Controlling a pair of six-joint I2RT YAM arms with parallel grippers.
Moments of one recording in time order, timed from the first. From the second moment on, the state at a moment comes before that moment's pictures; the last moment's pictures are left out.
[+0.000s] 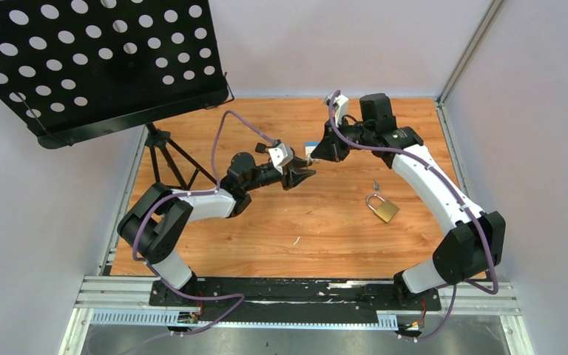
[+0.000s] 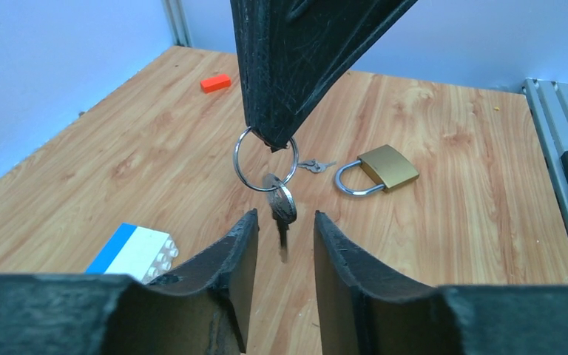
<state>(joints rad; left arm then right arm) -0.66 1.64 0.74 1.01 0.60 -0.01 0.39 1.48 1.39 -0.53 -0.73 -0.02</state>
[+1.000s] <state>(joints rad) -0.66 1.62 0.74 0.91 0.63 0.02 0.36 1.44 1.31 -0.52 -0.69 -0.02</state>
